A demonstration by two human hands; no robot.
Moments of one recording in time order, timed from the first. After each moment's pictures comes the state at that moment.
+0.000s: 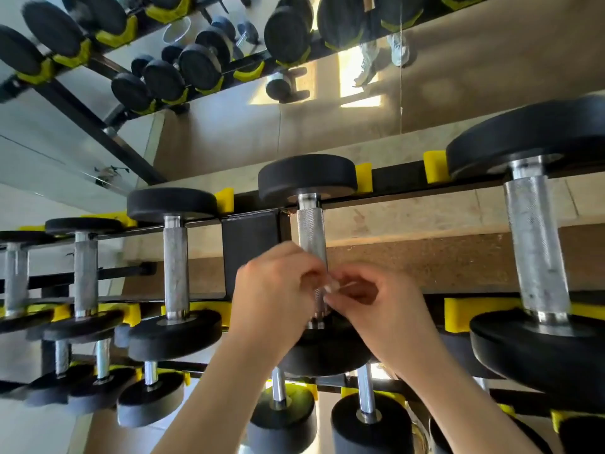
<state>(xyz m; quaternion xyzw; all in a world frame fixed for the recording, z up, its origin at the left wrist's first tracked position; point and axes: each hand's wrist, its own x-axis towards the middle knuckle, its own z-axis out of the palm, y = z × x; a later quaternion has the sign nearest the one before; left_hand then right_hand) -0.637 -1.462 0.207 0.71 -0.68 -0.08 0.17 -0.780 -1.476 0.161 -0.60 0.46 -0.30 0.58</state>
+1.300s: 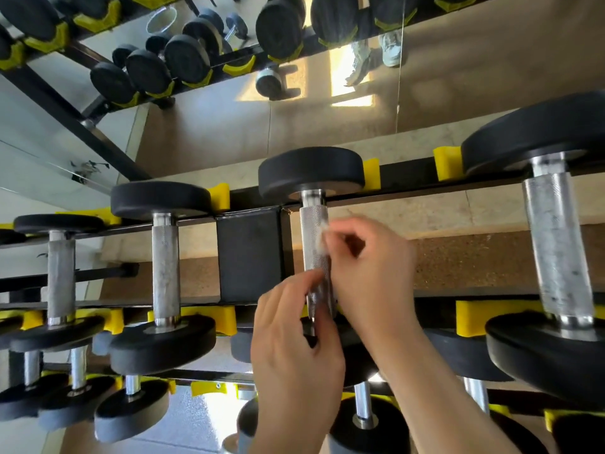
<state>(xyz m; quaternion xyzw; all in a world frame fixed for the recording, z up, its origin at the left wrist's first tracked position) -0.672 -1.418 0.195 0.79 -0.53 -0.09 0.30 -0.734 -1.500 0.166 -0.60 0.58 -0.40 0.37</state>
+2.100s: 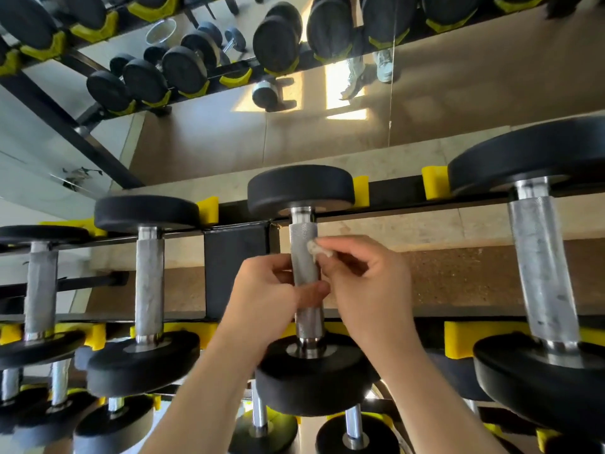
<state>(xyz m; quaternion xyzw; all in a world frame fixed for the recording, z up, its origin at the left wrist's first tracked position) -0.630 -1.486 0.198 0.77 -0.35 -0.46 0.27 -0.747 -1.509 0.153 -0.56 0.51 -0.45 0.47</state>
